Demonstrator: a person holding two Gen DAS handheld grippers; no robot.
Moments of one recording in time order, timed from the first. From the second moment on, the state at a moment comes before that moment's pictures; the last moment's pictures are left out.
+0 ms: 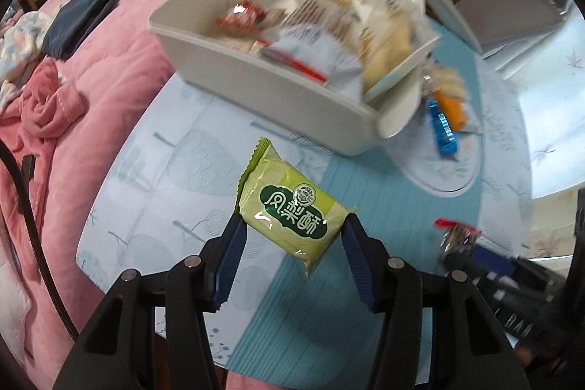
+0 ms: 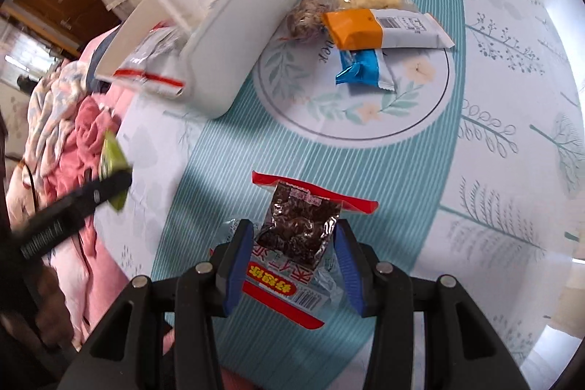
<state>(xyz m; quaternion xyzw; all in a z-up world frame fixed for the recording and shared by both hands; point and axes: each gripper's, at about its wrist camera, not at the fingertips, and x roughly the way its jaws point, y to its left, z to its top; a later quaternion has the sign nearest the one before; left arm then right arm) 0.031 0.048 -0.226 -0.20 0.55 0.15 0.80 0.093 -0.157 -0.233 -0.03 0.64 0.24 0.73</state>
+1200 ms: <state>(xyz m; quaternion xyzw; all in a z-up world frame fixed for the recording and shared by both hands) 0.117 0.134 -0.083 -0.13 0.52 0.02 0.85 0.128 -0.056 -0.112 0.04 0.47 0.22 0.85</state>
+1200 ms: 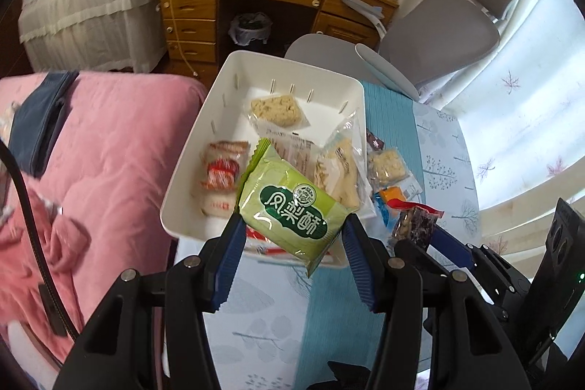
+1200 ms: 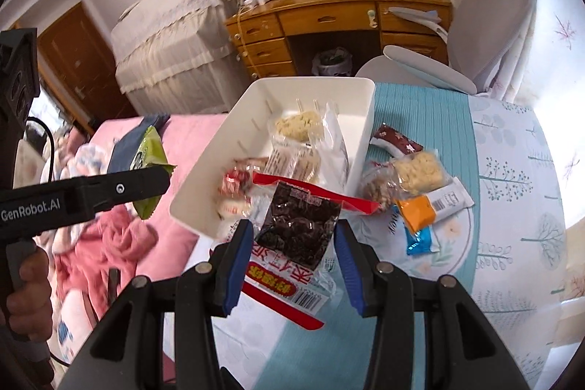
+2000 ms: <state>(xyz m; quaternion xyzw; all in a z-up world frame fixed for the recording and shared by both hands) 0.150 0.175 -0.117 -0.09 0.53 -0.07 0.84 0.147 -0.027 -0.149 0.14 0.48 0.10 0.86</state>
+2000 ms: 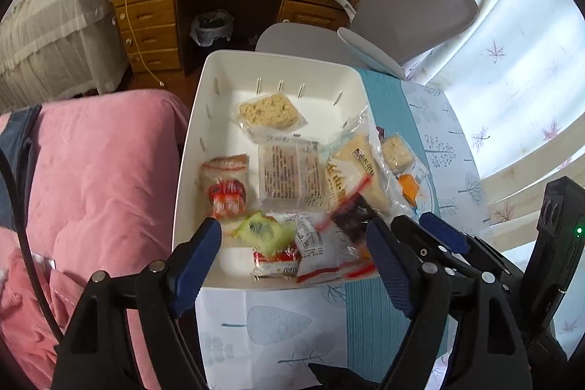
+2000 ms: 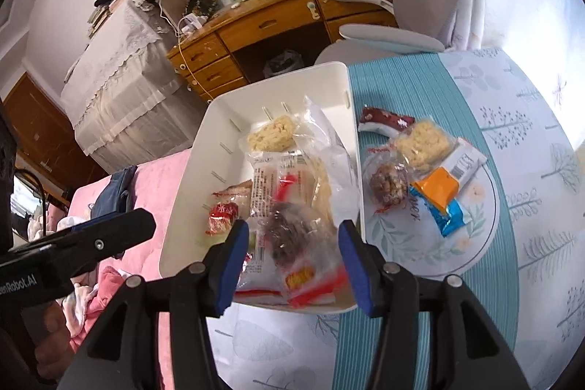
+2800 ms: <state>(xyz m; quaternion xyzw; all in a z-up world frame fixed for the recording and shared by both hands) 0.096 0.165 -0.114 -0.17 0.52 -0.01 0.84 0.120 -0.058 -0.124 0.12 0.48 0.12 0.86</state>
